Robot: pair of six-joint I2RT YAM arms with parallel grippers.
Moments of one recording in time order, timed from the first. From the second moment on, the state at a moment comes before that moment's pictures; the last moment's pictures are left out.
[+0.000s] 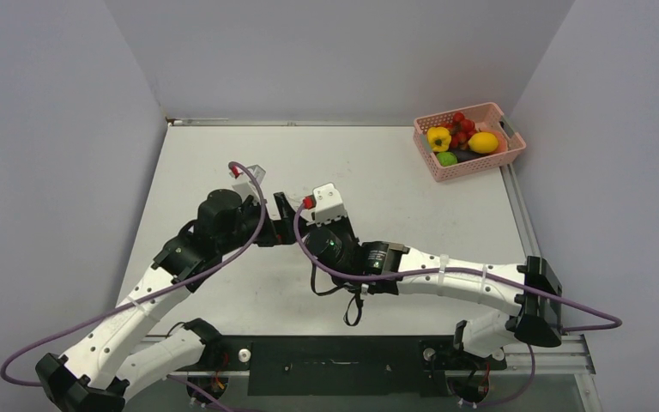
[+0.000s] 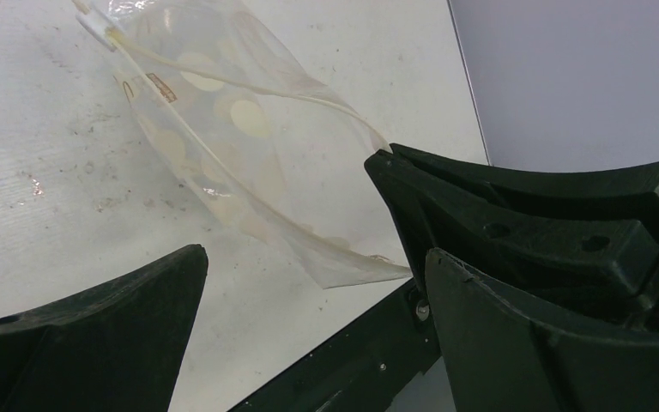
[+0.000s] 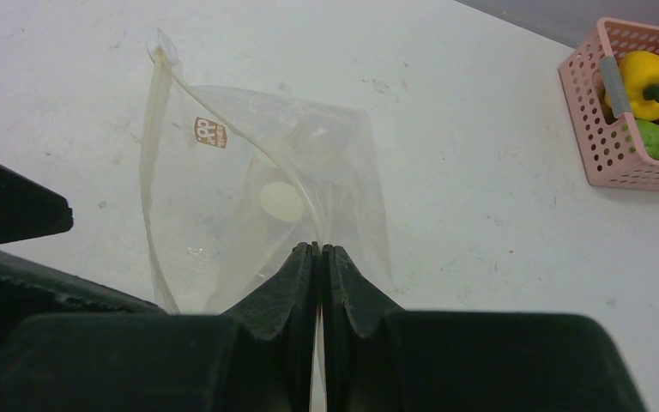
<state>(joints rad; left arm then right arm) -0.62 0.89 0.91 -0.46 0.15 -0.71 1.26 1.45 1.21 -0.36 0.94 0.32</state>
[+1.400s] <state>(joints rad) -0.62 0.98 0.93 -0.63 0.15 -0.62 1.43 1.36 1.04 -0.13 1.32 0.22</state>
